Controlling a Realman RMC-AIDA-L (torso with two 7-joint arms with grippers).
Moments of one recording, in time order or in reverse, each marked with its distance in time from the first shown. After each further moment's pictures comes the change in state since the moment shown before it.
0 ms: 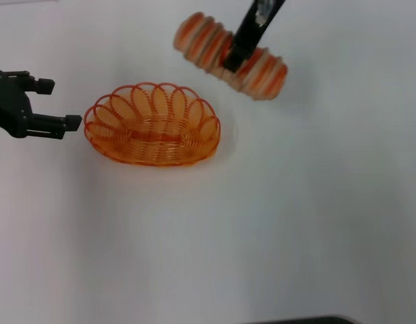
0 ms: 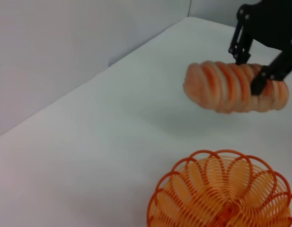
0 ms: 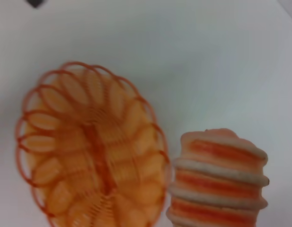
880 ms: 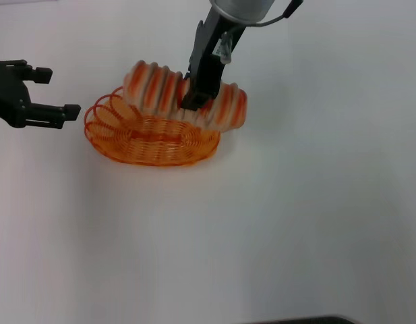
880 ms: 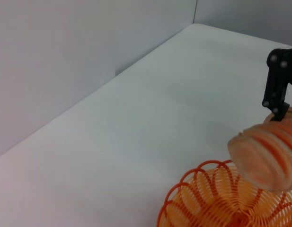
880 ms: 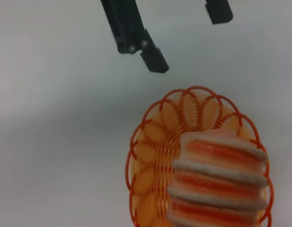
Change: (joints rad) left arm -0.007 -0.003 -0.004 0.022 -0.009 -0.010 -0.003; right arm 0.026 0.001 -0.218 0.002 0.237 -0.014 -0.134
